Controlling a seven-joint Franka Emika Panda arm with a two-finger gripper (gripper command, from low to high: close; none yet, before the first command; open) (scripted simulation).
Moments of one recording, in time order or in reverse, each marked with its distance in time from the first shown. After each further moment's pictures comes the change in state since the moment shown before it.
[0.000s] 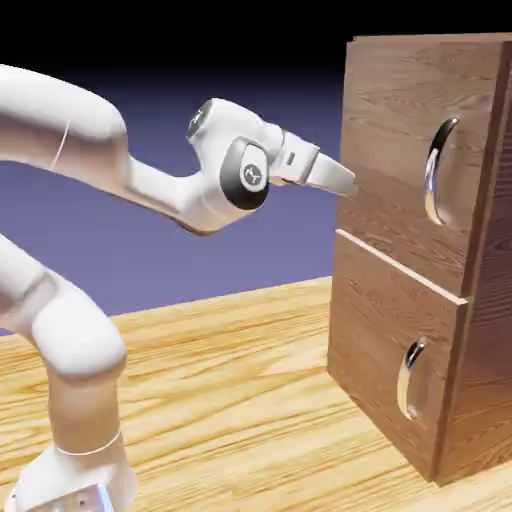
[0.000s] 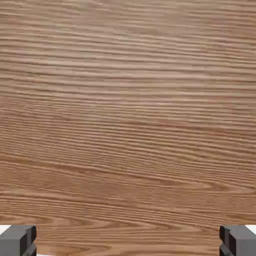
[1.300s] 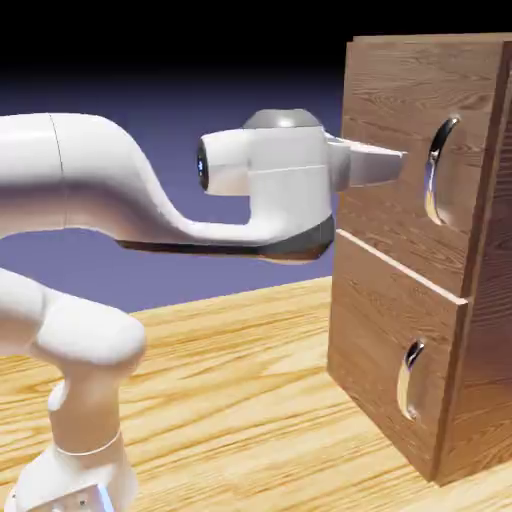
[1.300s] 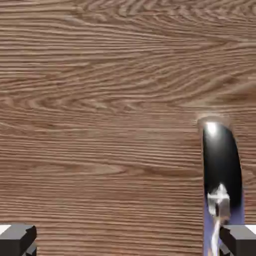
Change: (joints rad) arm 0.471 -0.221 -0.598 0.359 -1.696 0.061 1.276
